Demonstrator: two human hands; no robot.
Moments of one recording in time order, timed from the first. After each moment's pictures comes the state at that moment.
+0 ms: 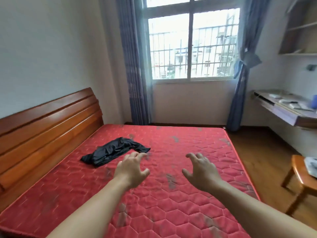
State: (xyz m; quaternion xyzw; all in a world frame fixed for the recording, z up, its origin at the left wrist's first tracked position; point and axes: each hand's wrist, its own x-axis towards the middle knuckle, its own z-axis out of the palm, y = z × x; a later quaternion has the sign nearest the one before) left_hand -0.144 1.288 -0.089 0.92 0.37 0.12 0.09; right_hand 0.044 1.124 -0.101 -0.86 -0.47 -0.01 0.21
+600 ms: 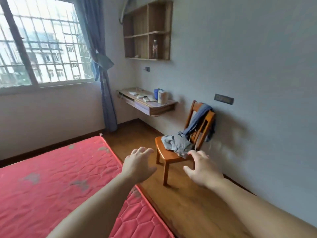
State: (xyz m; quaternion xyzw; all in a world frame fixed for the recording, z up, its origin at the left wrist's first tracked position) left_hand 0.316 1.025 -0.099 0.98 -0.09 0.11 0.15; right_hand 0.302 0.791 -0.091 -0.98 -0.05 -0.08 0.18
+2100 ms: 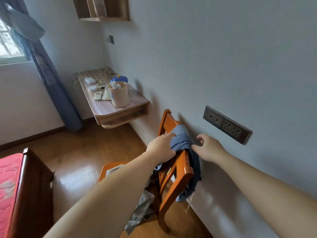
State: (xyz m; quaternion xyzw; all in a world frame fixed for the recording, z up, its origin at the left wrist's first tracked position) left_hand 1.181 0.538 -0.179 0.96 -0.07 -0.02 0.25; right_hand 1.181 0.348 -0.157 -0.96 -0.01 0.07 0.27
